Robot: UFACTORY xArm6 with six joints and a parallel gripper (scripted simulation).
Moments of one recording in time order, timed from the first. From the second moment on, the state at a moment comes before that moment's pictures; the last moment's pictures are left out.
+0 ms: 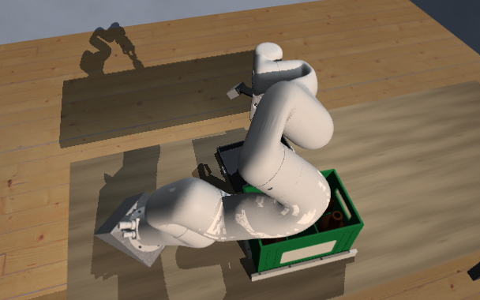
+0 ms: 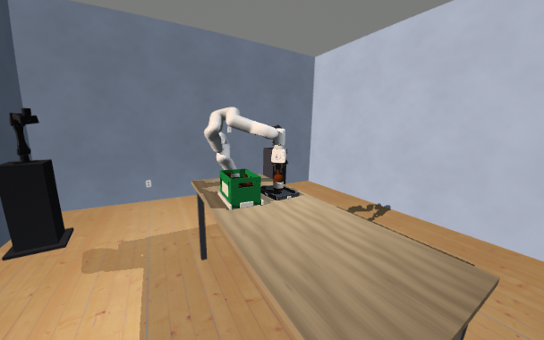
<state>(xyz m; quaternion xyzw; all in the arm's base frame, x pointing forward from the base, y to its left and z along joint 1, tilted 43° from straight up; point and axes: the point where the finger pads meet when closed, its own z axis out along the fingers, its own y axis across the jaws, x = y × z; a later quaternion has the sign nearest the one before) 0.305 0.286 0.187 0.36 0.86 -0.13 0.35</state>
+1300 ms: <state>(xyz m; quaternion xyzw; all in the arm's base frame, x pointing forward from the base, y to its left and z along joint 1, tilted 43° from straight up) 0.309 0.282 0.181 0.36 0.86 -0.13 0.35</state>
